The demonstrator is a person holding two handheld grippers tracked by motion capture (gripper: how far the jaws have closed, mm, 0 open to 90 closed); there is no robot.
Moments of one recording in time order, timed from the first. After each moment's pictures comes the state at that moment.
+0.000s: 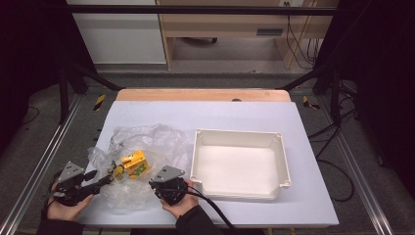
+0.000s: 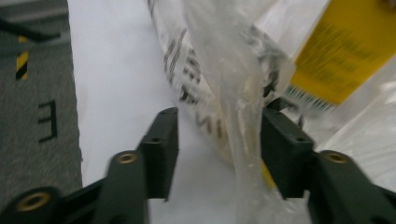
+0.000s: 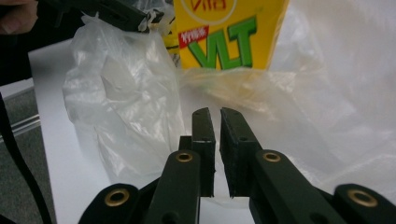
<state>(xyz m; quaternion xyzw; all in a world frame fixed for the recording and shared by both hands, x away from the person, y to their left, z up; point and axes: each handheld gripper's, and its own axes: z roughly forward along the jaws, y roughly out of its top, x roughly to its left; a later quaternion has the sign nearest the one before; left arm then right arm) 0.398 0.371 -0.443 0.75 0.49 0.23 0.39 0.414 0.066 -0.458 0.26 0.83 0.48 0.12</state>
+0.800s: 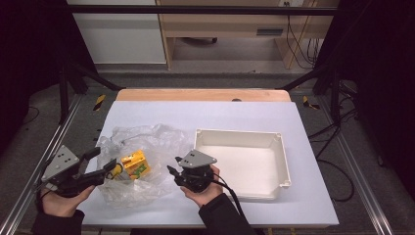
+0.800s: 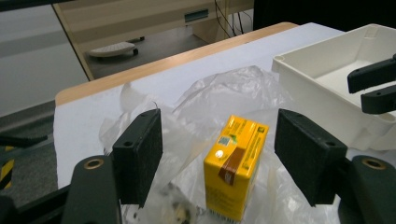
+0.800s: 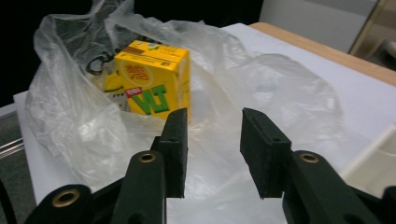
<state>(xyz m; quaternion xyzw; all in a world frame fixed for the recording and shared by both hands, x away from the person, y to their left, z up) 0.391 0.323 -0.356 0.75 0.37 0.29 0.47 0.421 -0.003 -0.399 0.28 0.80 0.50 0.18</state>
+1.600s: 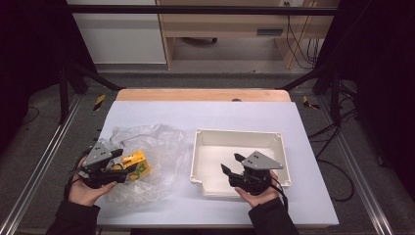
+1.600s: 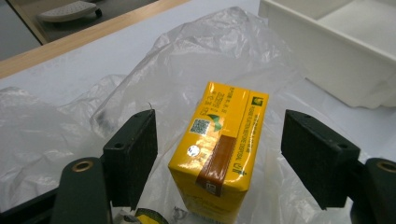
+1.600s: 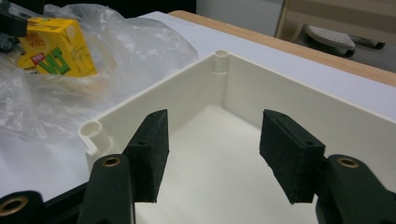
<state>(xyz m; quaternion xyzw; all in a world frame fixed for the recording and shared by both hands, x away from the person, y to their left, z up) 0.433 0.298 -0.397 0.81 0.35 0.23 0.41 0.409 -0.142 -0.403 0.37 0.76 0.48 0.24</state>
